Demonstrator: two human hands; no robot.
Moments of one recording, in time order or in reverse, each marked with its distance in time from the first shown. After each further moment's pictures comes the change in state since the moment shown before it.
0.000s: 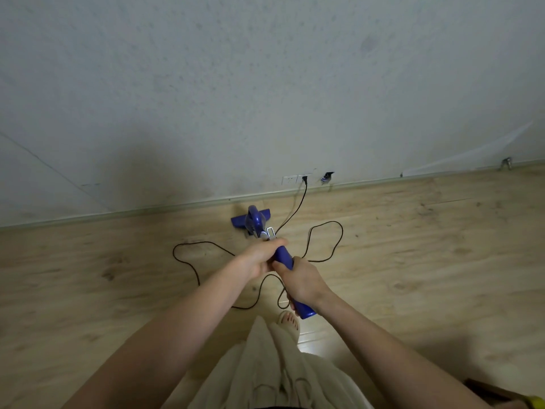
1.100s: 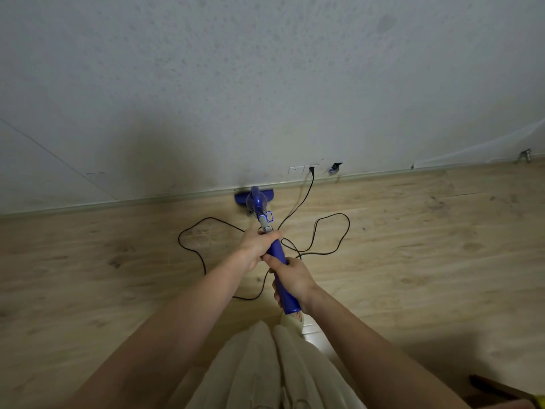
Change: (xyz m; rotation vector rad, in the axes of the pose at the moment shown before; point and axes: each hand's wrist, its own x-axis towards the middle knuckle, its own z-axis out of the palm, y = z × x) left_hand 0.028 -0.001 -0.021 0.146 0.142 0.097; right_hand 0.035 0.013 0.032 0.383 -0.122 0.135
